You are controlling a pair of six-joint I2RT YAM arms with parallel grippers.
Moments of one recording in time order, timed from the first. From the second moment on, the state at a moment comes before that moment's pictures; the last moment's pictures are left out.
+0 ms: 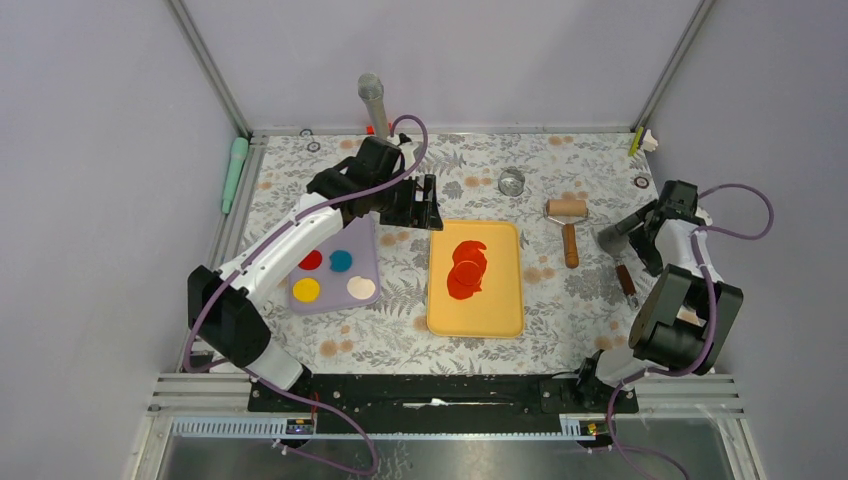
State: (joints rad) left arm -0.59 1.55 1.48 -0.74 0.29 -0.42; right arm -0.41 1.51 1.02 -0.56 0.14 0.62
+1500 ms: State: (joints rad) left arm -0.59 1.59 1.48 -0.77 0.32 -0.40; right arm -0.24 1.66 0.90 -0.44 0.25 0.55
